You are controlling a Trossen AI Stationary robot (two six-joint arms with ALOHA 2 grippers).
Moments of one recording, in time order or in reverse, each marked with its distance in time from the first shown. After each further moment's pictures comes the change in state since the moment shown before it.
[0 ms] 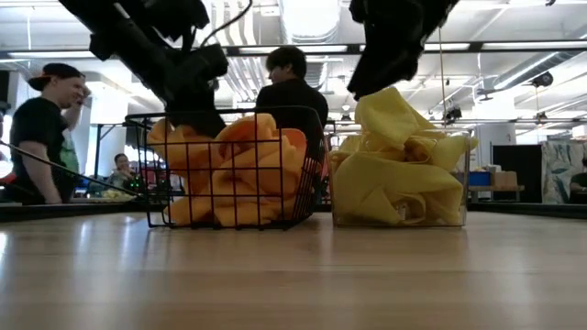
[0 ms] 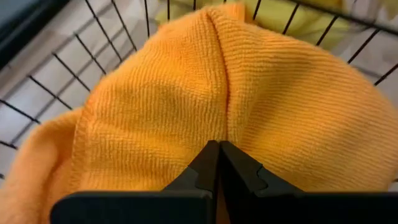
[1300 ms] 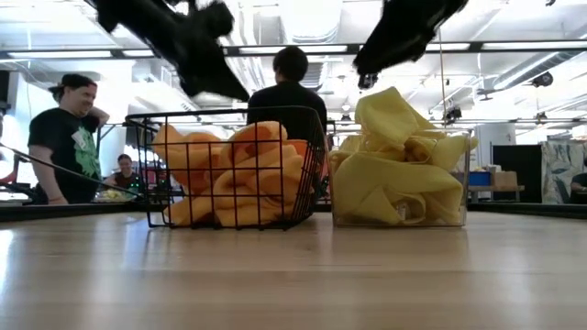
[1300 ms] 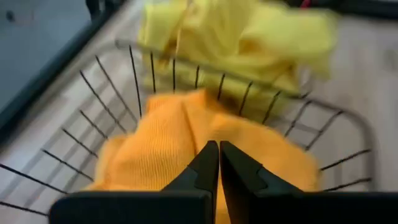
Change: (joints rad) left arm -0.021 -0.022 0.126 -0.040 0.014 0.049; right arm 0.082 -0.095 -0.096 0.140 0.129 -0.105
